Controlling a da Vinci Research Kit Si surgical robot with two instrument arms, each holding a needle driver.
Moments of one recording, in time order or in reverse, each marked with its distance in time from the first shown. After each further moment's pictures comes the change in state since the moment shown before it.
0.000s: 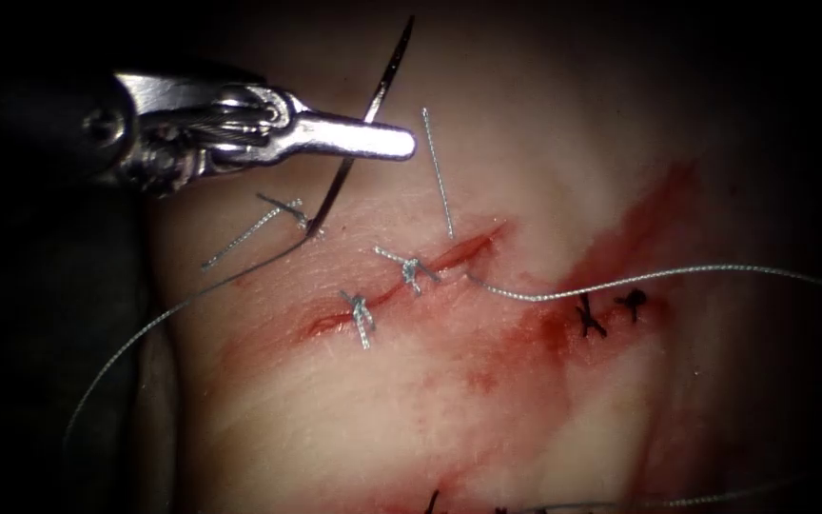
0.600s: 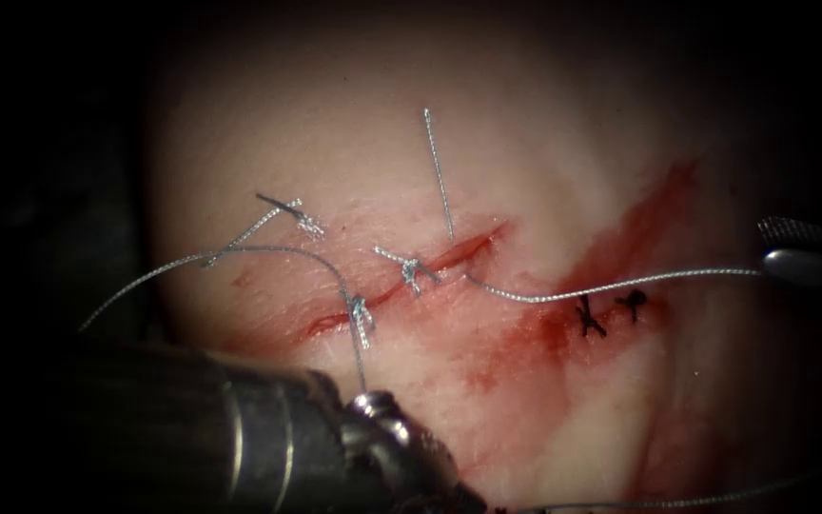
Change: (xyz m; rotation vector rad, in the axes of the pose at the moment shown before) right arm 0.001 -0.006 0.003 0.277 0.083 -0.030; left arm -0.012 -0.002 0.012 0.295 -0.626 0.154
